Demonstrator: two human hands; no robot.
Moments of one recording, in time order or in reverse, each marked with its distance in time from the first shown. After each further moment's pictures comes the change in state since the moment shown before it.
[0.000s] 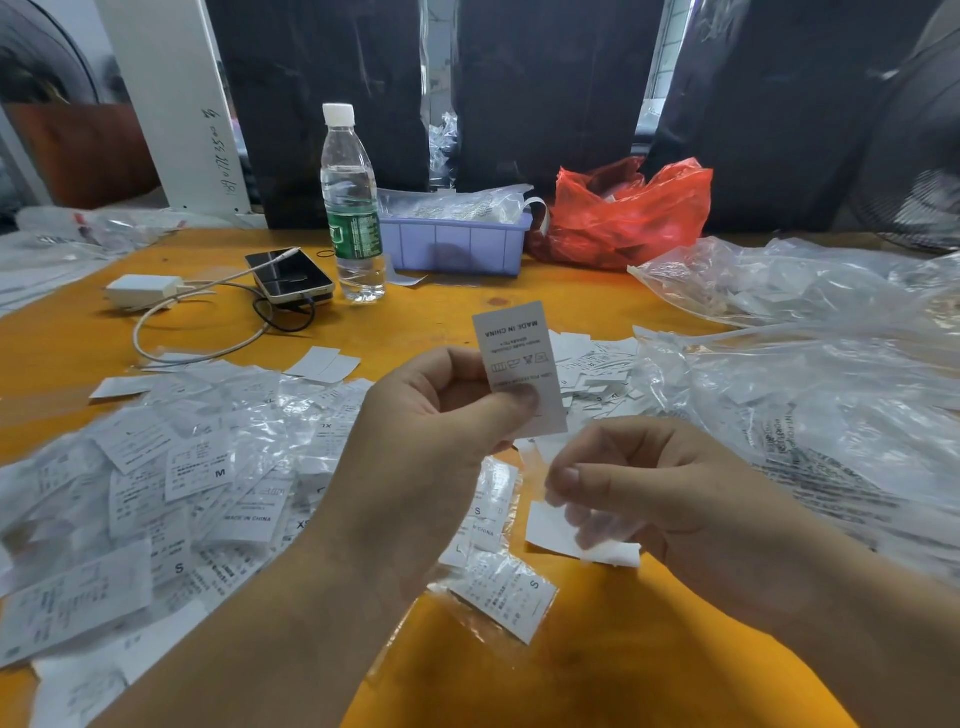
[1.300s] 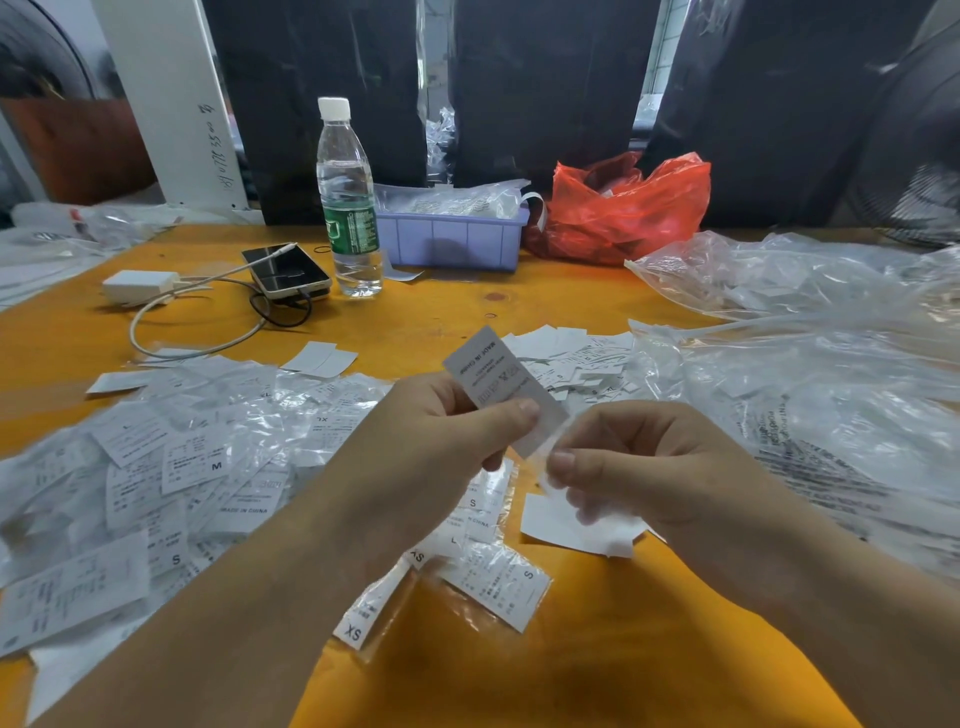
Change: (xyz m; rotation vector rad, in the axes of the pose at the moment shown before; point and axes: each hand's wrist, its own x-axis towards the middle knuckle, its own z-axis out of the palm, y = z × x) left_hand 0.009 -0.006 -0.015 0.306 -0.197 -0.125; right_hand 0.000 0.002 -0.002 -0.112 0.079 -0.079
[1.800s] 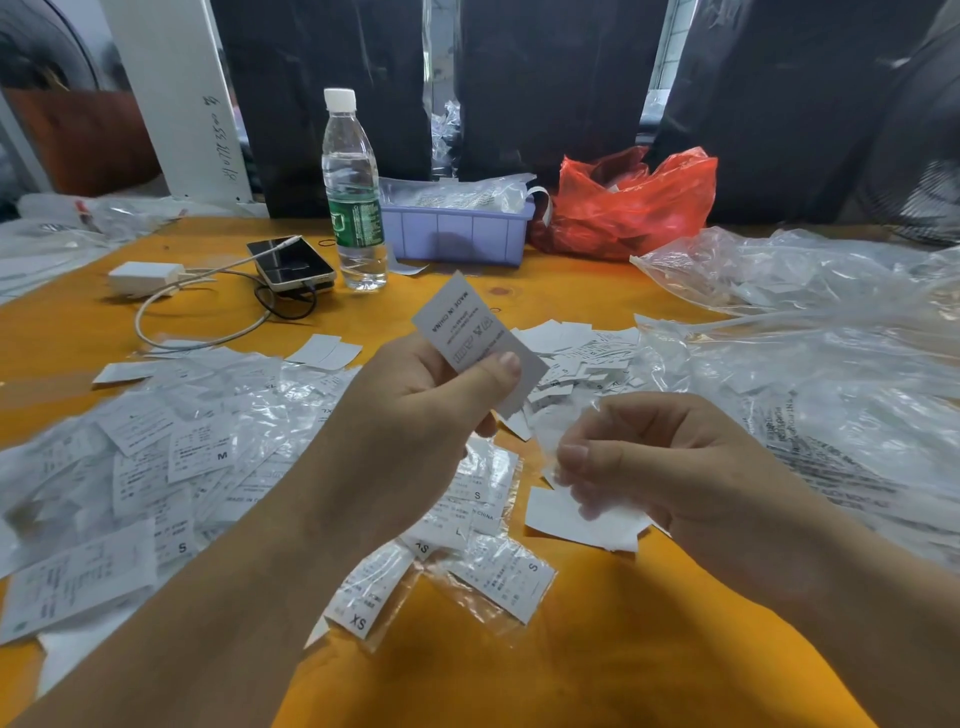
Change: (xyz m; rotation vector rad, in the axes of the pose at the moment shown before) left_hand -0.002 0.008 -0.008 0.100 0.133 0.166; right_hand -0.001 -0.002 -0.002 0.086 -0.061 -0.017
